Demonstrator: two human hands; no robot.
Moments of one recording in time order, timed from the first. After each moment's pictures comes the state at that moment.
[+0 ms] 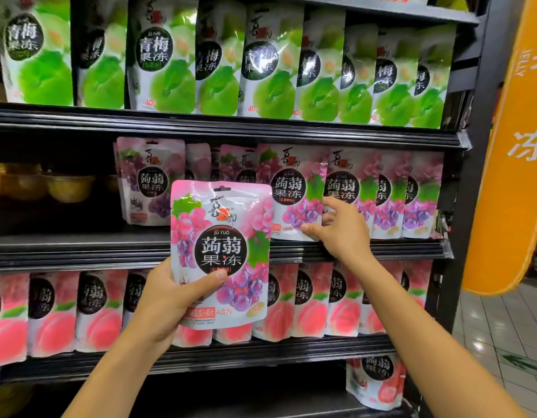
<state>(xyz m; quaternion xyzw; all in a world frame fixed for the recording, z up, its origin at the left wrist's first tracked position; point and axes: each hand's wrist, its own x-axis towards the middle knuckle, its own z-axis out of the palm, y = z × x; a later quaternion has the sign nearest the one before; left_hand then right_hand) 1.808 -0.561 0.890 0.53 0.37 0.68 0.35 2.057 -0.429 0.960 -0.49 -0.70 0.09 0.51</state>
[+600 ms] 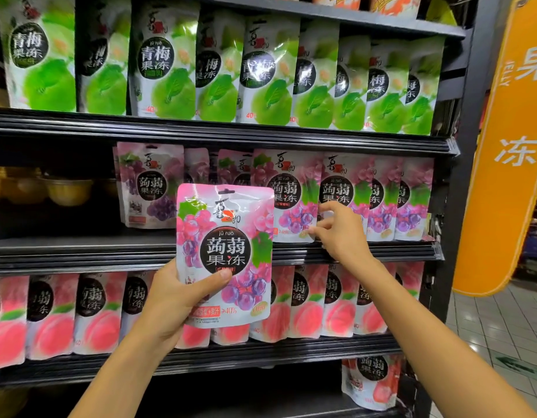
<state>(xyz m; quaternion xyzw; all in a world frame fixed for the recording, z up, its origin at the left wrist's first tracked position) 1.820 -0.564 0.896 0.52 0.36 0.69 0.36 2.063 -0.432 0.964 -0.47 -0.71 0.11 0.51</state>
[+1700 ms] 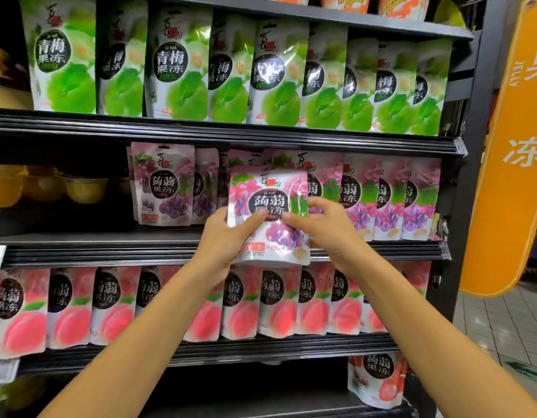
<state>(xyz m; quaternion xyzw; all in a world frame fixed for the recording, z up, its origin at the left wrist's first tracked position) 1.855 -0.521 0.960 0.51 0.39 0.69 0.34 2.033 -0.486 0.981 -0.34 -0.69 0.38 0.51</state>
